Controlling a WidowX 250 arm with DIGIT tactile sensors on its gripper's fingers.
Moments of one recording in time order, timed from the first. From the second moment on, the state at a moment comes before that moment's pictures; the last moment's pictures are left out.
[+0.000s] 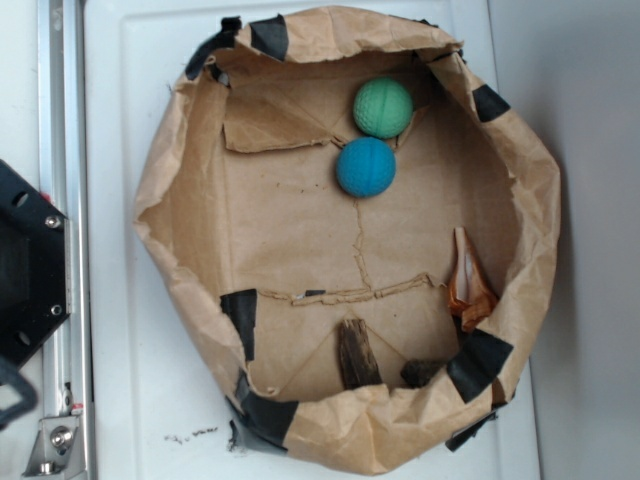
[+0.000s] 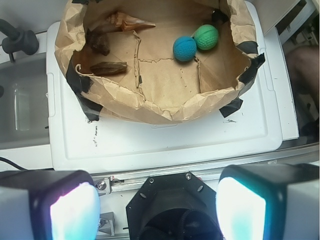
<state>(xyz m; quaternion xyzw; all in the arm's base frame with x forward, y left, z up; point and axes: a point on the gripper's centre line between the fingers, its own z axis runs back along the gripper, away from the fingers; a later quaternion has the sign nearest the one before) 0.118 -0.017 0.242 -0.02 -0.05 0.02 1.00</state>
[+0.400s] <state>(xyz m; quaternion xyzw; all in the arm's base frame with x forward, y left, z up) 0.119 -0.016 0.239 -0.02 -0.05 0.02 1.00</state>
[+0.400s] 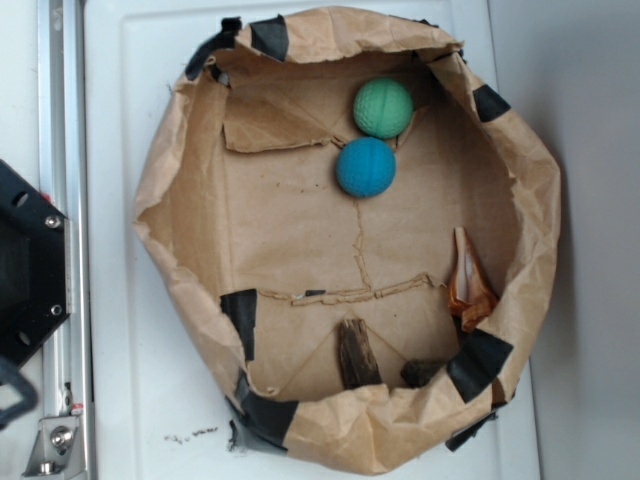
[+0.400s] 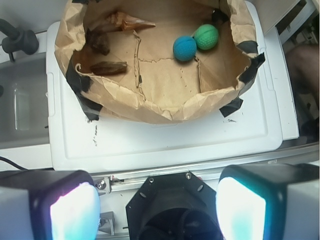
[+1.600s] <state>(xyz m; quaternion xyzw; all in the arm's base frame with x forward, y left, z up) 0.256 -0.005 0.138 -0.04 -0.09 0.19 0.98</state>
